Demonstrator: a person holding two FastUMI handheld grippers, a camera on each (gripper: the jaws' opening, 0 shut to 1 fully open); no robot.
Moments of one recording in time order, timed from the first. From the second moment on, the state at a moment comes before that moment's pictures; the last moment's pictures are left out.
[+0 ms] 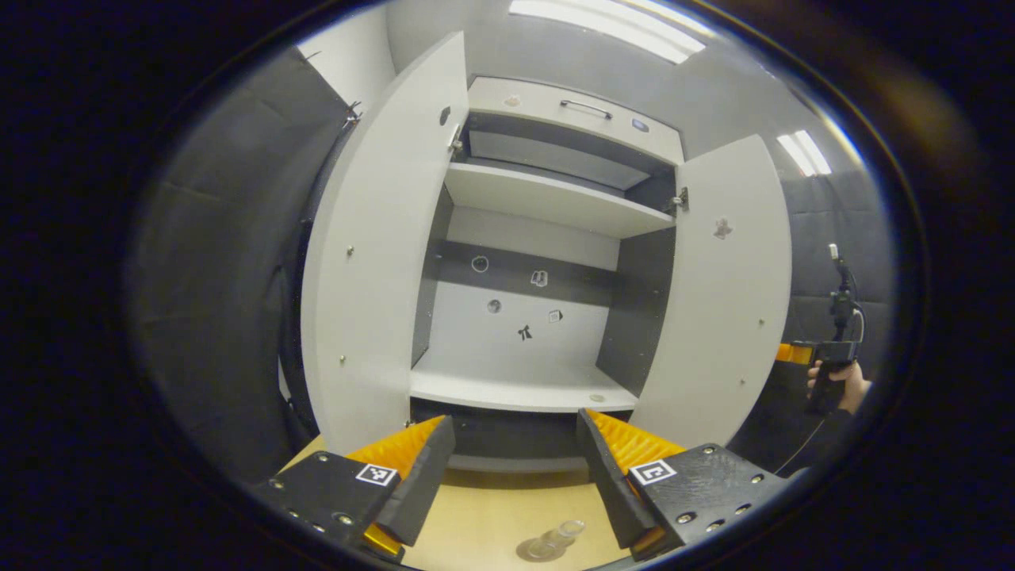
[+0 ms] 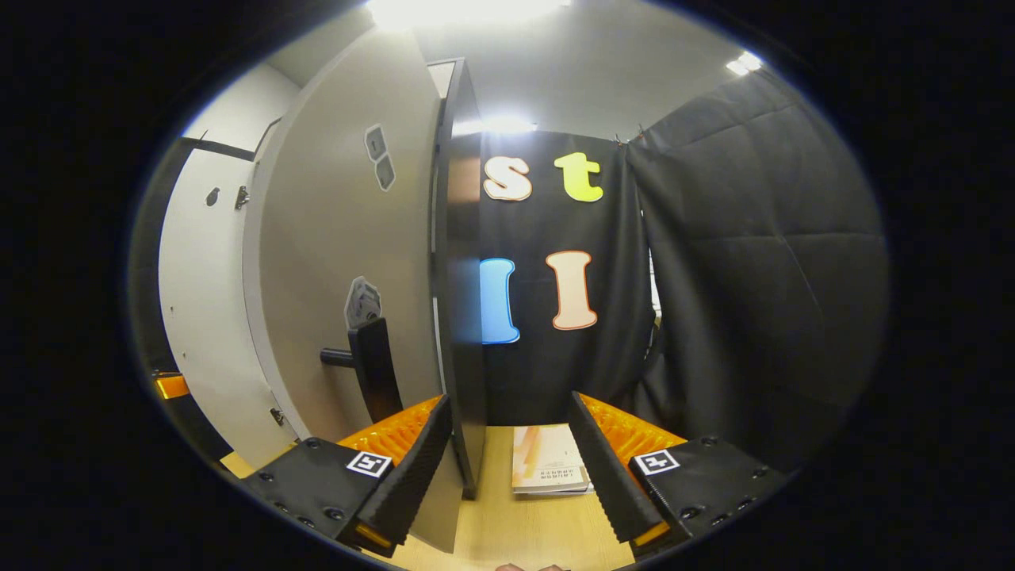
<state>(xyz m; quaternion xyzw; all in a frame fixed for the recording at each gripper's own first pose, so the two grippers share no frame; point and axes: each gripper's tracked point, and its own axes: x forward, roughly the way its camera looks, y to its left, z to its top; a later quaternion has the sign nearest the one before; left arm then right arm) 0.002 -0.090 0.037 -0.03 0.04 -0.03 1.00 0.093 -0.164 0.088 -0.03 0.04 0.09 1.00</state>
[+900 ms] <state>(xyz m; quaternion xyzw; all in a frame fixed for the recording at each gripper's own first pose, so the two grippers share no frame) -0.006 -0.055 0.026 -0.06 0.03 -0.01 1.00 0.086 -0.049 0.079 -0.02 0.03 0.17 0.99</state>
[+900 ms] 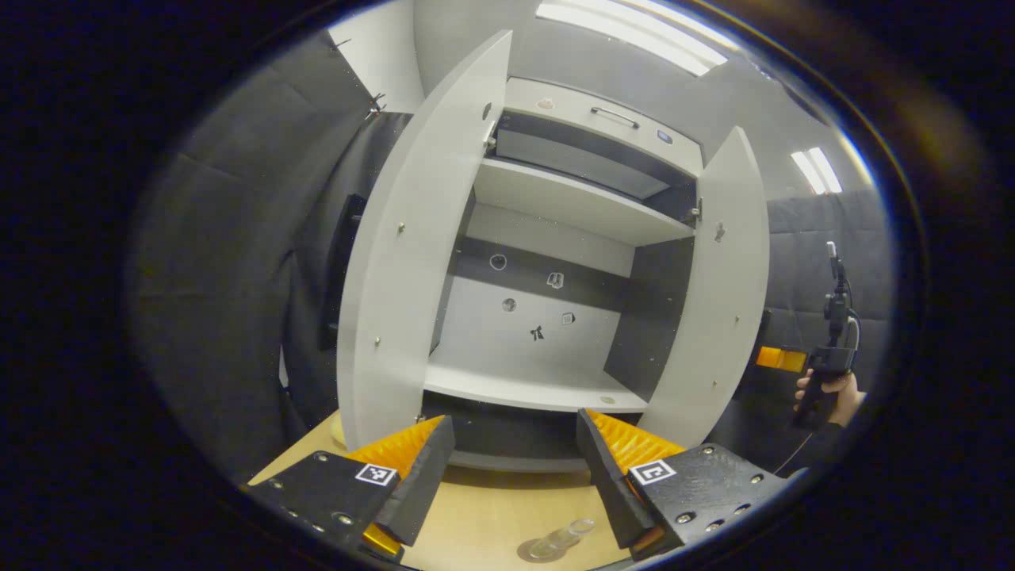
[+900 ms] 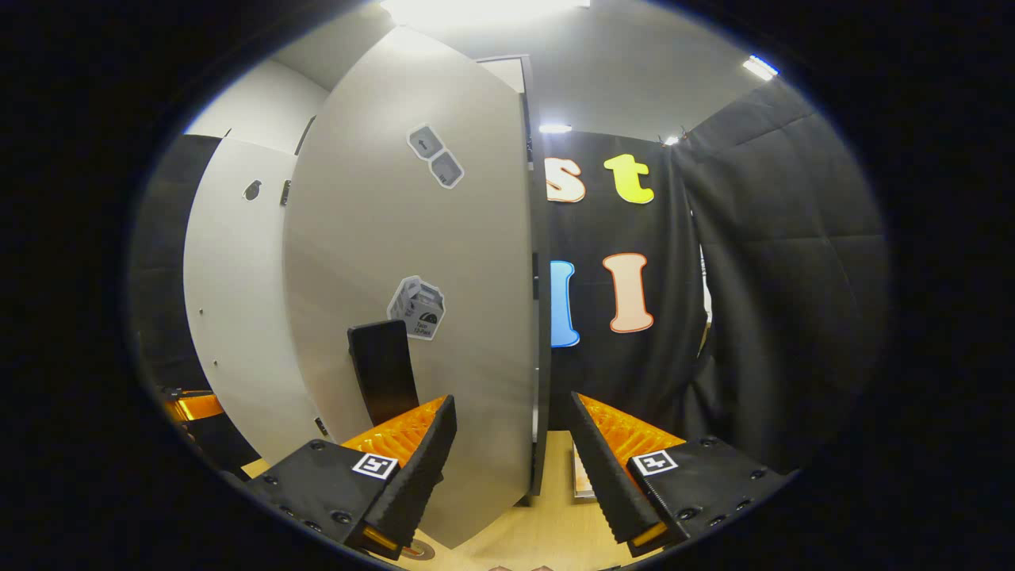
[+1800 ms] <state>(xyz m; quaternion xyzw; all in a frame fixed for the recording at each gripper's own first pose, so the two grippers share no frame) -0.047 0.081 0.044 0.00 0.02 0.13 0.99 0.089 0.003 0.061 0.04 0.05 0.20 0.98</state>
